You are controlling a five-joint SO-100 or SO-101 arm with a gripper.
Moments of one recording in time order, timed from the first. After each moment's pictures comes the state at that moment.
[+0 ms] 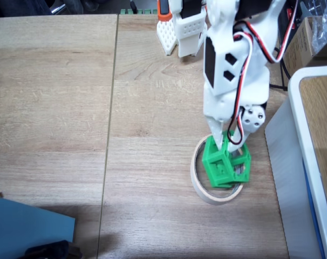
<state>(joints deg) -25.6 108.7 104.6 68.3 -65.7</state>
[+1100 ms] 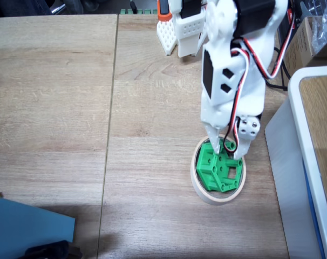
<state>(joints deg) -25.3 105.4 104.4 68.3 -65.7</state>
